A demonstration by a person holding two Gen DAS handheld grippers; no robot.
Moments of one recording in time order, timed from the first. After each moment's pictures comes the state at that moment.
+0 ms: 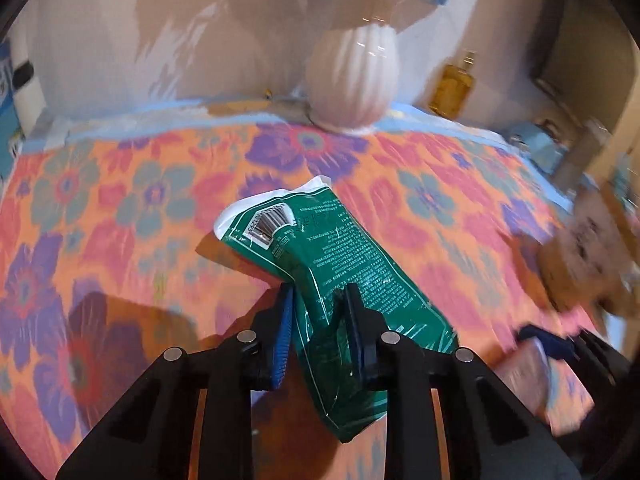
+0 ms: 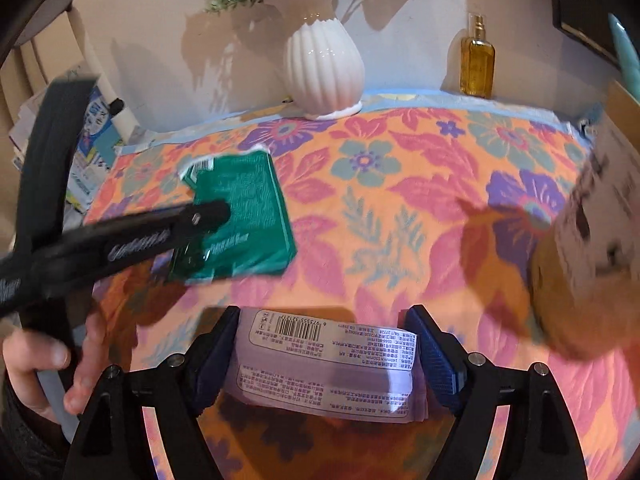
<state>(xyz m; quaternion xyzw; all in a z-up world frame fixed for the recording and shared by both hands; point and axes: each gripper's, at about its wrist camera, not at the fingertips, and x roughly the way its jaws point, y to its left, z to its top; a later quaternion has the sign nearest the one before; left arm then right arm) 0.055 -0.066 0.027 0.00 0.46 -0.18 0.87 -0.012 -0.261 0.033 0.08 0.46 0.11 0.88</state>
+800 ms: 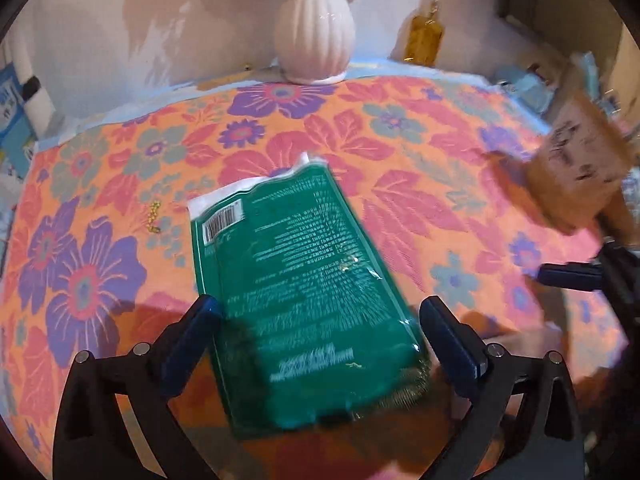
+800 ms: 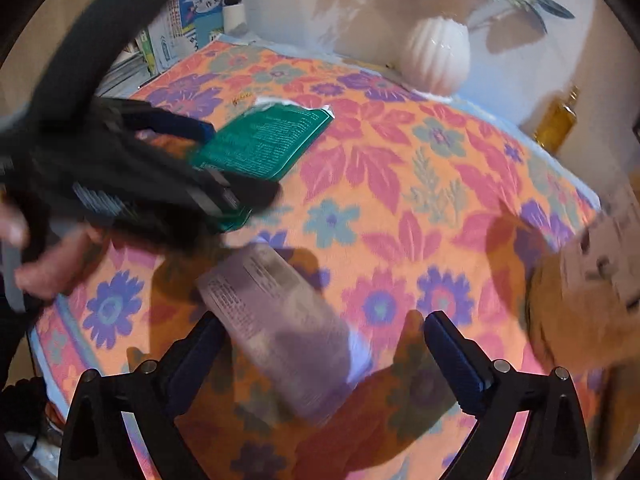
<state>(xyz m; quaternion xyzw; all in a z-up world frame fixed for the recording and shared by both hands) 0.009 -0.094 0.017 0.09 0.47 -0.14 0.87 -0.053 -0.252 0.023 -0.14 0.47 0.24 0.84</state>
